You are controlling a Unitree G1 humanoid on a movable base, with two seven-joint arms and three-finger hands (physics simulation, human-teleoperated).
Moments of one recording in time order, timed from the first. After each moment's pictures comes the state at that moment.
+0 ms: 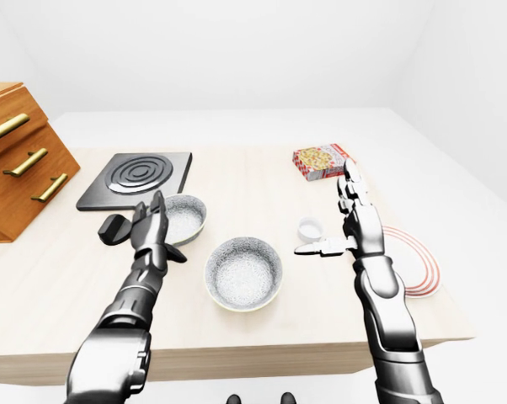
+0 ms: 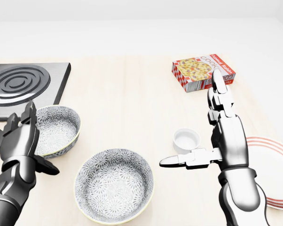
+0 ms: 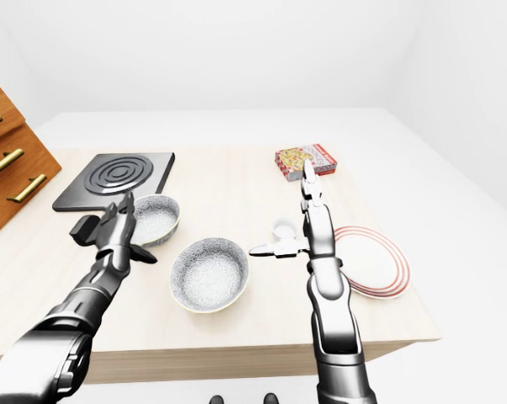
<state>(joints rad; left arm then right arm) -0.70 0.34 0.00 1.18 0.73 -0.09 0.41 -0.14 -0.05 -0.05 -0.22 -0.09 0.09 0.04</state>
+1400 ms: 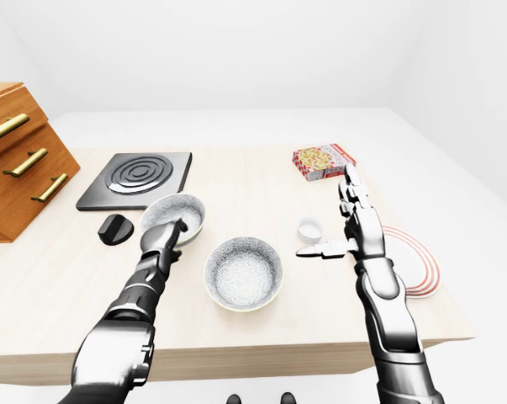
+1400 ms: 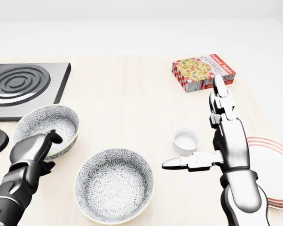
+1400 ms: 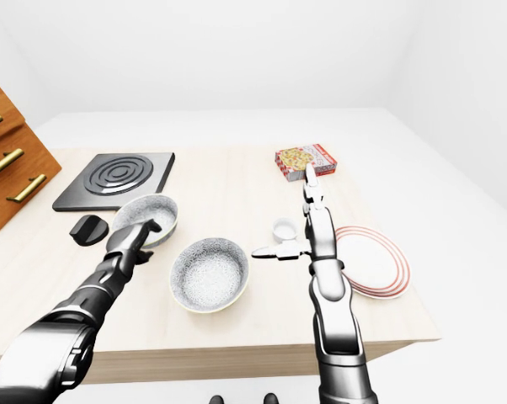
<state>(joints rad) -0.76 0.33 -0.04 1.33 0.95 -0.09 0.29 -0.13 -0.05 -0.06 -0.21 -0.09 0.09 0.05</state>
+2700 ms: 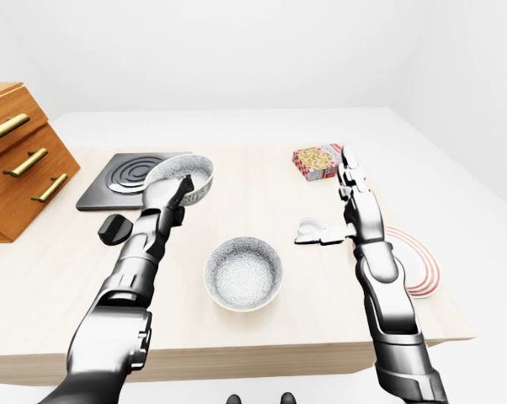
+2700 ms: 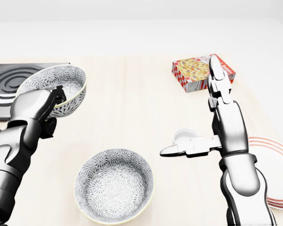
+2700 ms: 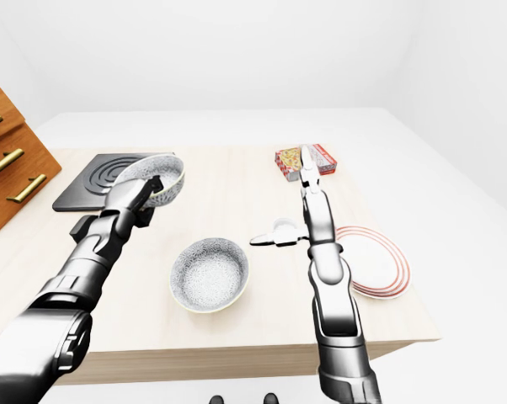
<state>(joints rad) -0.85 0.36 -0.03 1.03 1.03 -0.09 0.13 -0.22 -0.08 -0.06 -0.18 -0.14 0.09 0.05</state>
